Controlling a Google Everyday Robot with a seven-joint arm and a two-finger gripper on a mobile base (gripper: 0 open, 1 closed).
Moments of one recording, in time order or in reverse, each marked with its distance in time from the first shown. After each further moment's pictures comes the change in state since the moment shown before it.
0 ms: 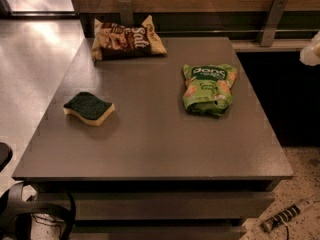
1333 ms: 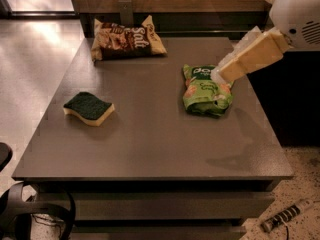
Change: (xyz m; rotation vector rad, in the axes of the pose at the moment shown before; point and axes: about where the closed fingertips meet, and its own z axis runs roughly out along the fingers) arm -0.041 0.039 0.099 -0.047 -0.188 0.087
